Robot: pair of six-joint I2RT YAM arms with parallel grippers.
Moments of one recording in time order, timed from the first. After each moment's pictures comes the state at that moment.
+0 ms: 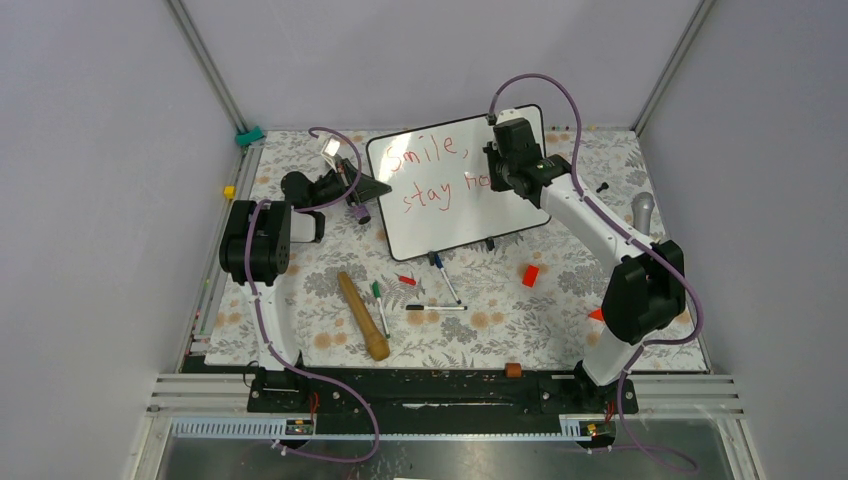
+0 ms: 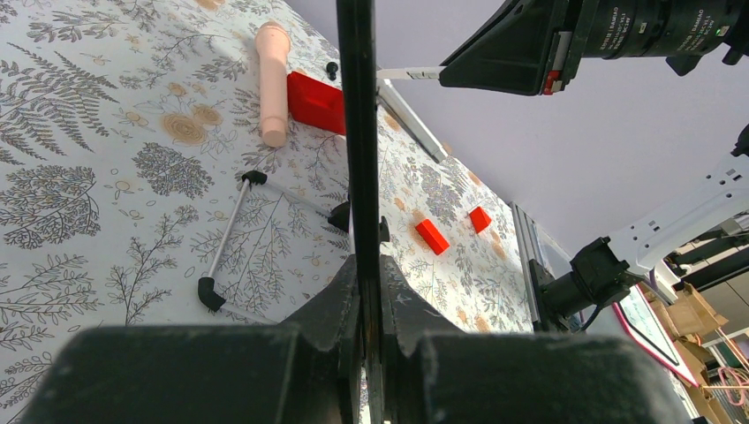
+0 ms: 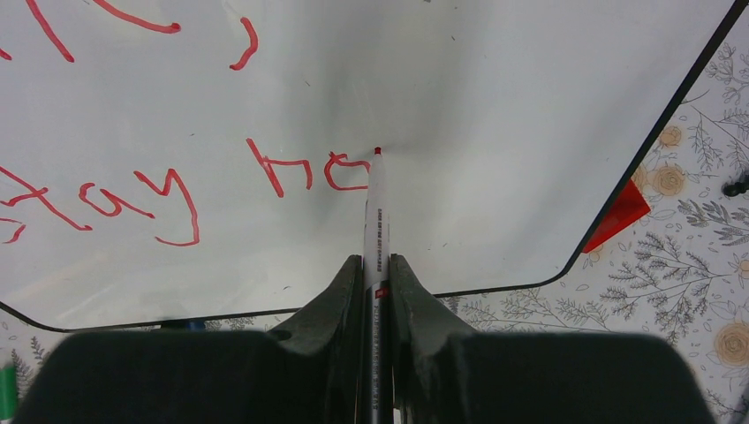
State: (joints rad) left arm -0.04 2.10 1.03 1.42 1.19 -0.99; right arm 0.46 1.70 1.51 -0.52 0.22 0.14
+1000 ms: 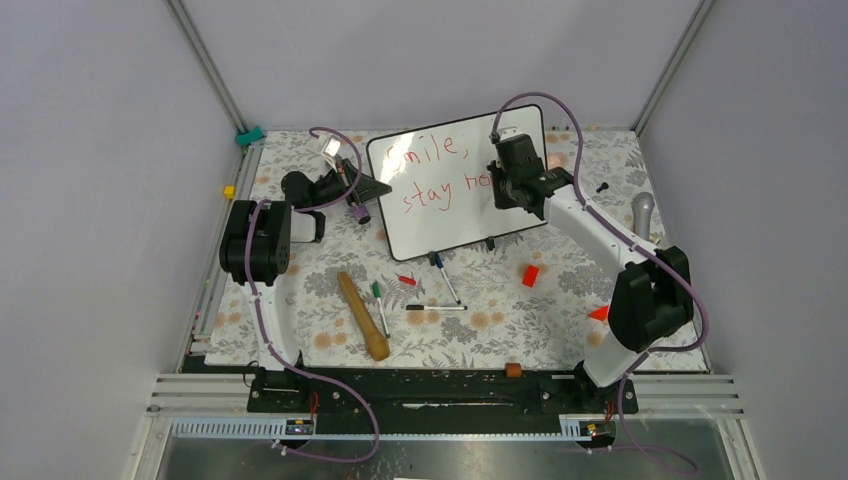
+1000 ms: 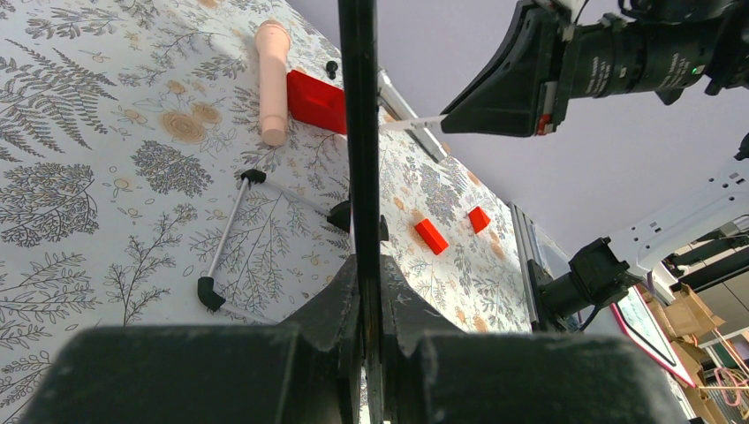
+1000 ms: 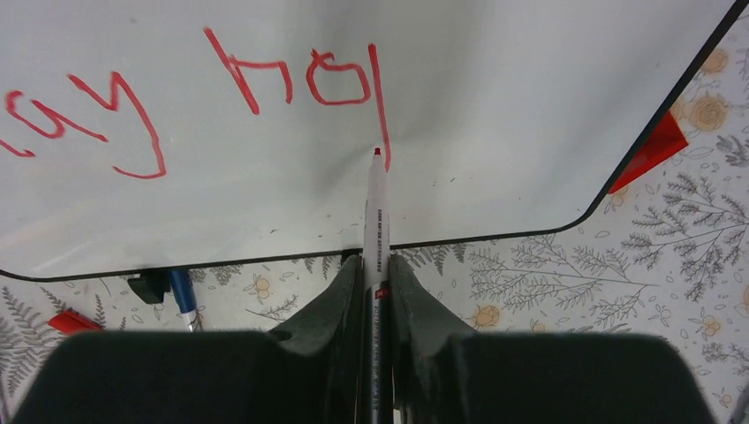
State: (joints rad) left arm -0.04 2.10 1.03 1.42 1.19 -0.99; right arm 0.46 1.66 1.37 -0.55 0.20 0.17
